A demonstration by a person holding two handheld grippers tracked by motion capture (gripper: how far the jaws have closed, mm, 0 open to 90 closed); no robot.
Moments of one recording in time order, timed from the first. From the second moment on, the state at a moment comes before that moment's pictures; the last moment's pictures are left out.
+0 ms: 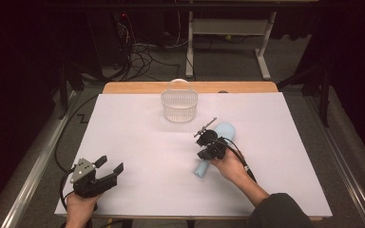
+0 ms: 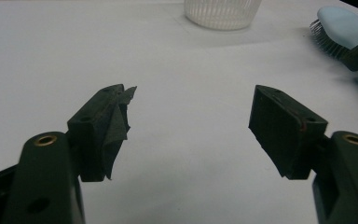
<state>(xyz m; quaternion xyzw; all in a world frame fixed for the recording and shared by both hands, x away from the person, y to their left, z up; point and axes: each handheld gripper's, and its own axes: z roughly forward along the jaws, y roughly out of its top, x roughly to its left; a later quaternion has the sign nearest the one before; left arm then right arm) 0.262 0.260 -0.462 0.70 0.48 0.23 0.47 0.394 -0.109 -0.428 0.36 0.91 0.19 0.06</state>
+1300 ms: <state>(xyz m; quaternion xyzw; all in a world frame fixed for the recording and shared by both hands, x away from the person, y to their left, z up) 0.263 0.260 -0.463 0.70 0.48 0.23 0.47 0.367 -0.150 -0.427 0.35 0.92 0.17 0.06</state>
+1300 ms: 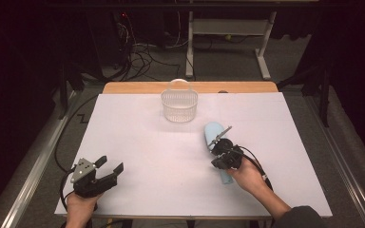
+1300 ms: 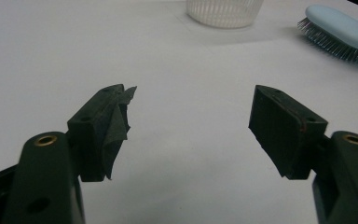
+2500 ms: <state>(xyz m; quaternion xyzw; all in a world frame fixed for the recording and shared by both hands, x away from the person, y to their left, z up) 0.263 0.260 -0.463 0.70 0.48 0.23 0.47 0.368 -0.184 -0.427 0.38 0.90 0.17 0.09</state>
